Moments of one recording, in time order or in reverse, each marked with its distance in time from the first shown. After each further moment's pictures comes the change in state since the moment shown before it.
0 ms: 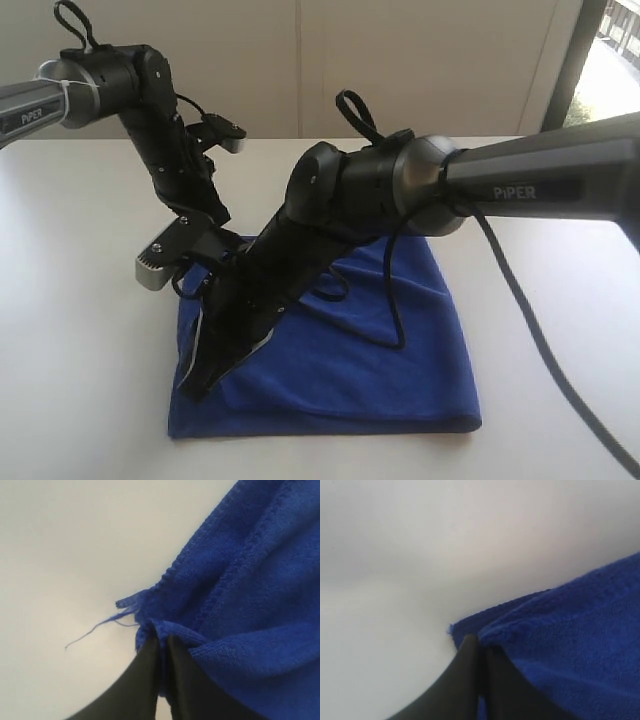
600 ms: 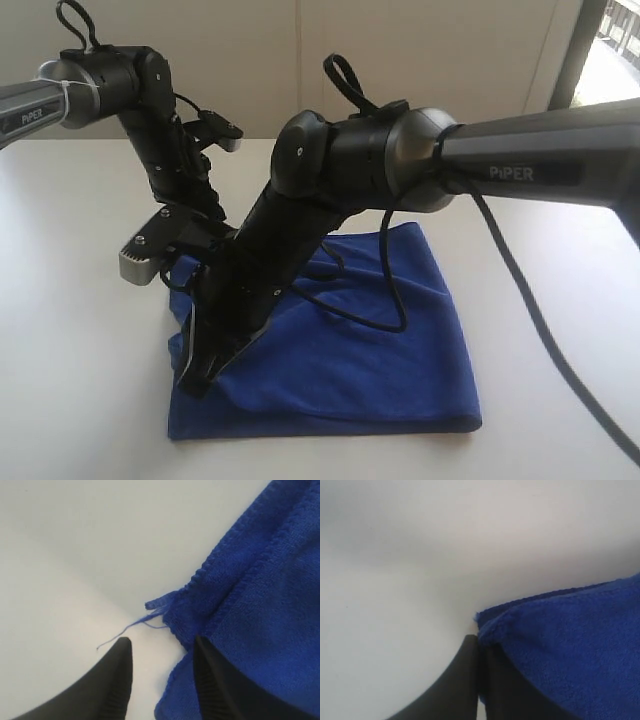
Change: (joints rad) left arm 0.000 0.002 0.000 0.045 -0.035 -0.012; right arm 0.003 0.000 -0.100 -0.093 0.156 0.055
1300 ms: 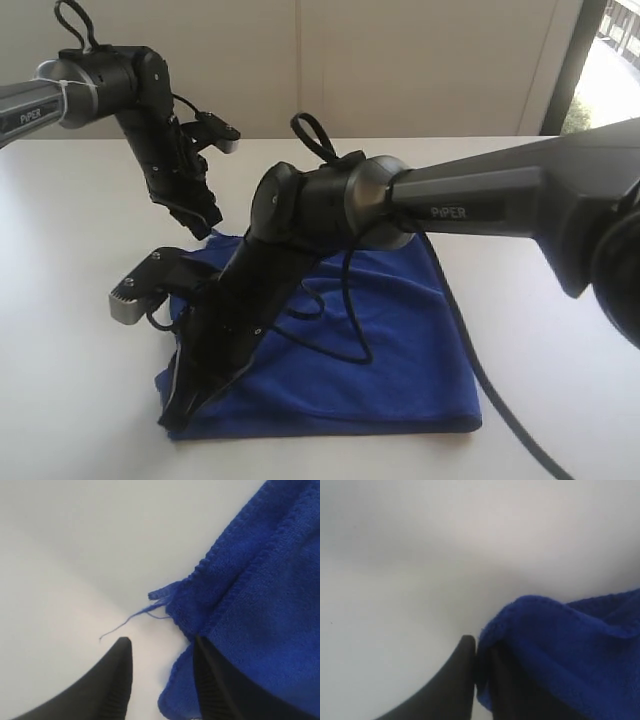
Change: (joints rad) left arm 0.002 0.000 0.000 0.011 0.016 0.000; right arm 0.038 0.103 -0.002 0.053 -0.037 0.002
